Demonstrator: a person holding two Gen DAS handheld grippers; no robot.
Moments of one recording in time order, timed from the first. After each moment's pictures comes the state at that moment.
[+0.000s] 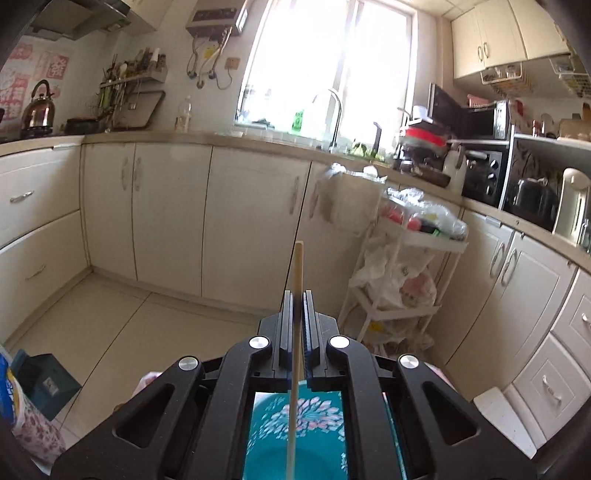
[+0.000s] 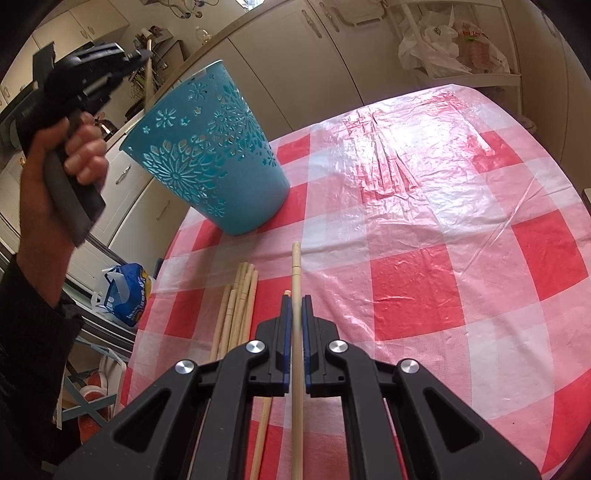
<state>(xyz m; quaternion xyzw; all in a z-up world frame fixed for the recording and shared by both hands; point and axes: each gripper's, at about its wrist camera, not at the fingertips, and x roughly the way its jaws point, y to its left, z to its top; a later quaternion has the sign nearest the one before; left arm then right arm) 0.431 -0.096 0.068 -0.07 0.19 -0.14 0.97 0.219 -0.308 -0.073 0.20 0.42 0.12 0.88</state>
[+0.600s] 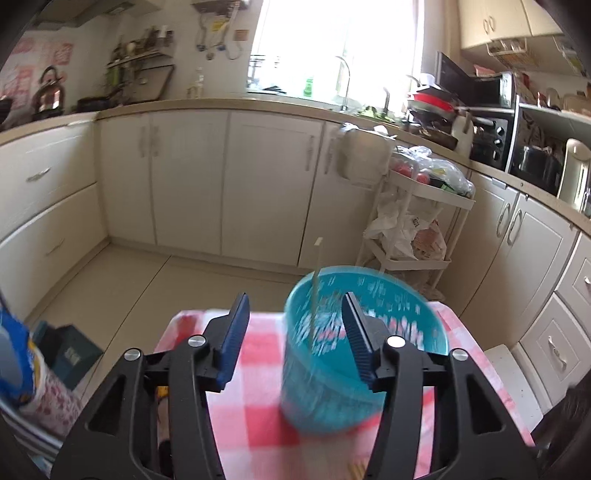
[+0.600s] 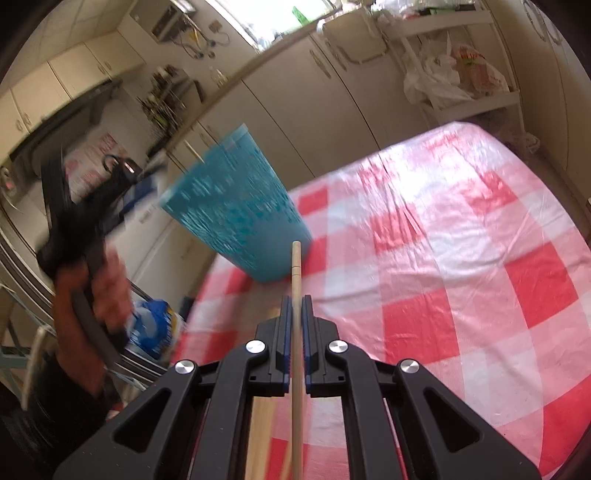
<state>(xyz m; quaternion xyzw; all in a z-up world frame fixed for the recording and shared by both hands) 0.355 -0.053 0.022 -0.05 0.25 -0.12 0.96 0.206 -0.327 -0.032 0.26 0.32 0.15 0.90</state>
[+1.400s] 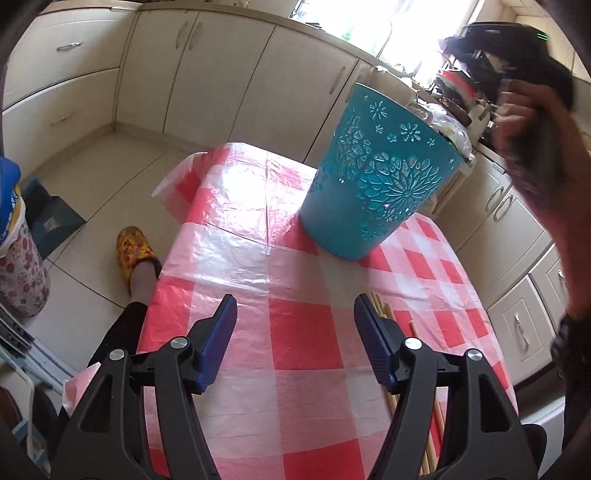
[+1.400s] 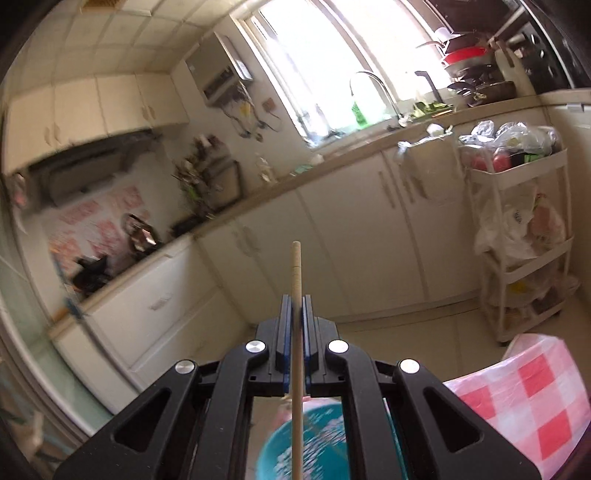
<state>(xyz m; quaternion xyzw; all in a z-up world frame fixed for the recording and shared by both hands) 0.255 -0.001 -0.109 -0.16 0.37 -0.14 0.90 0.397 -0.234 0.128 0.18 0.18 0.11 0.96</state>
